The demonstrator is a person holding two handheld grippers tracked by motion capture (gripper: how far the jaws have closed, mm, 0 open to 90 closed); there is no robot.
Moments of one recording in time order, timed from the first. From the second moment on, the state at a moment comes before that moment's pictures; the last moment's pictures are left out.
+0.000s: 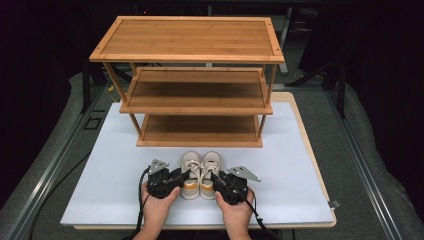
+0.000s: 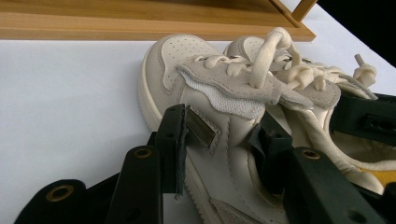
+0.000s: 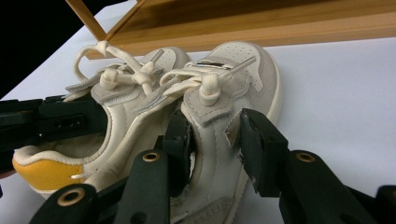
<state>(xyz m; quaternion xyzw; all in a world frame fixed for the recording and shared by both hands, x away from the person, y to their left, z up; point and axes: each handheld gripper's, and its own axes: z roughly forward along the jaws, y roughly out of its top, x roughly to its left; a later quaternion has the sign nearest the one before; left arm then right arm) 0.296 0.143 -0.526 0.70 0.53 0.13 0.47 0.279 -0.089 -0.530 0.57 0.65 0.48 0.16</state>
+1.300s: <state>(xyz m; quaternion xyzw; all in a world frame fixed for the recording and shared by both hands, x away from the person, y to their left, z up) 0.301 0.146 -0.470 0.70 0.51 0.14 0.48 0.283 -0.088 -0.473 0.55 0.65 0.50 0.18</state>
